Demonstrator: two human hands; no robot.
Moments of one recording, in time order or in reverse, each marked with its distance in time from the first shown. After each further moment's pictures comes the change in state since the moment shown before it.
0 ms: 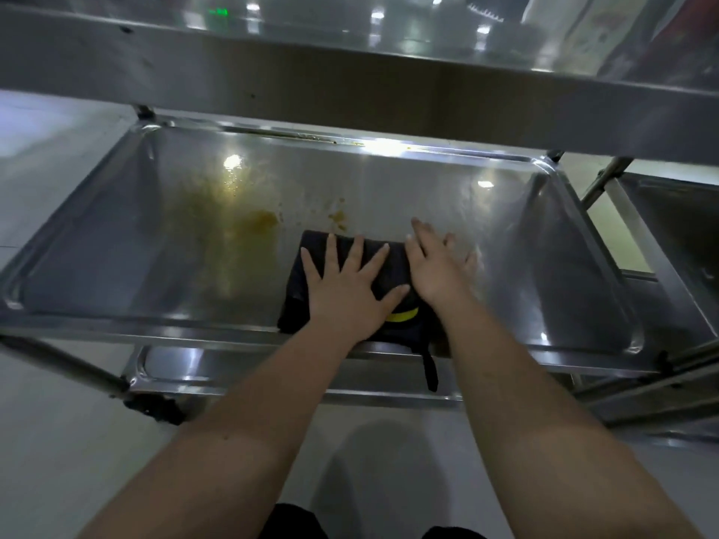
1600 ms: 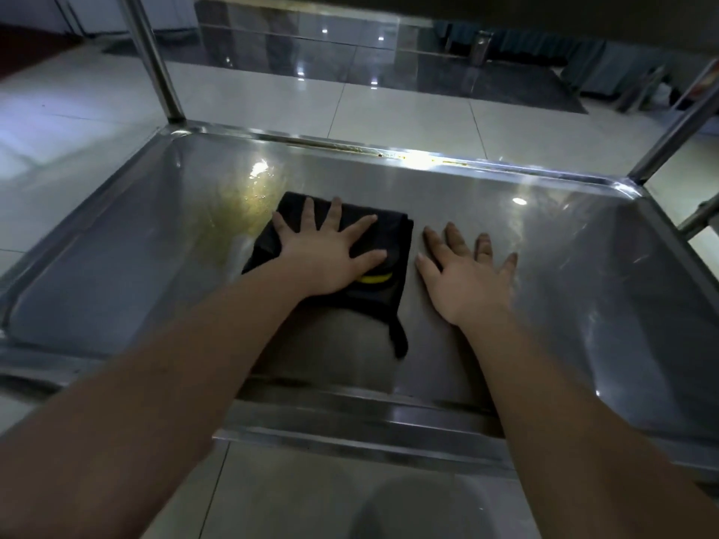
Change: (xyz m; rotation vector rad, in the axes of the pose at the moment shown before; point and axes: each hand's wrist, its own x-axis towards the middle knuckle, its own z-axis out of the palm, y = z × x) left_hand 0.103 -0.121 -0.033 0.071 -0.114 -0.043; right_hand 0.061 -0.040 0.037 -0.368 0.016 -0.133
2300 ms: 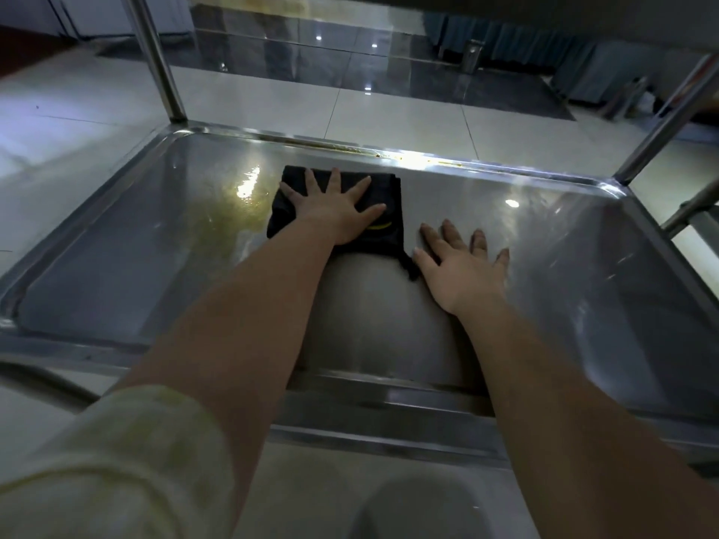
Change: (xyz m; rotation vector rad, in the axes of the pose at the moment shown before) left_hand 0.056 -0.001 -0.016 -0.028 0.073 -0.102; right_hand 0.001 0.000 -0.001 0.042 0.002 0.011
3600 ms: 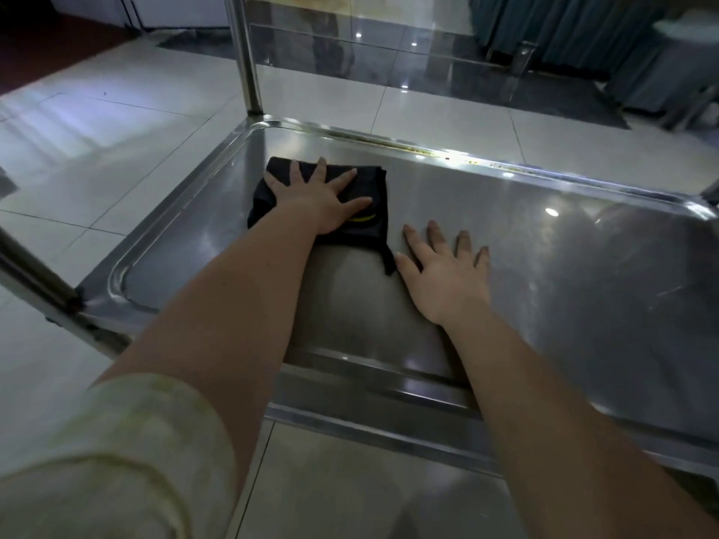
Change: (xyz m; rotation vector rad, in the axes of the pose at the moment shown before) left_hand -0.025 -0.129 -0.009 0.008 -0.022 -0.113; right_hand -0.029 -0.119 0.019 -0.057 -0.008 -0.165
